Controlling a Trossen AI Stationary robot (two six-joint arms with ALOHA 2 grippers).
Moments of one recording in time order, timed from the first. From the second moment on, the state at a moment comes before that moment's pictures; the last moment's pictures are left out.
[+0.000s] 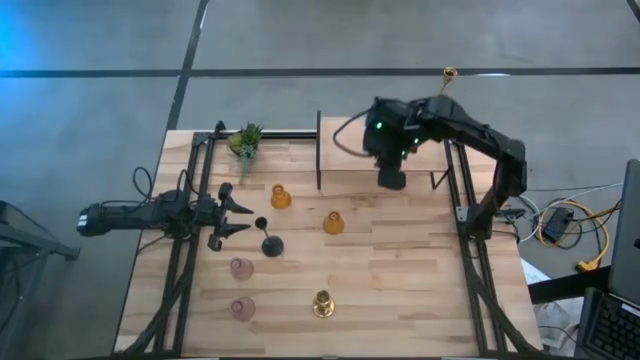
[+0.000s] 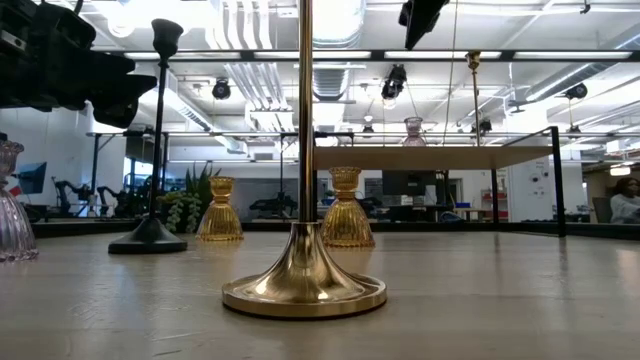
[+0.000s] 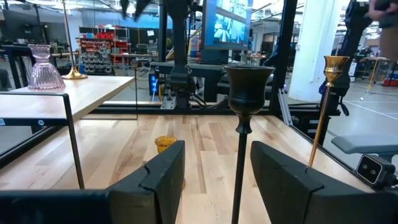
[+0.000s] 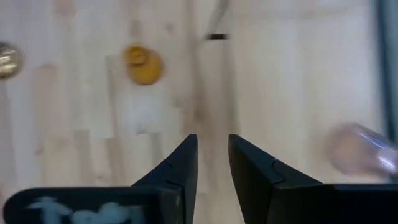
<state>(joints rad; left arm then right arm) 0.01 0.02 0.01 0.03 0.09 -0.04 -0.26 1.70 2.06 -1.55 0.00 -0.17</state>
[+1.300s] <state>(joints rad) 0.01 0.02 0.01 0.03 0.09 -0.04 -0.04 1.74 1.52 -0.93 -0.02 -0.39</state>
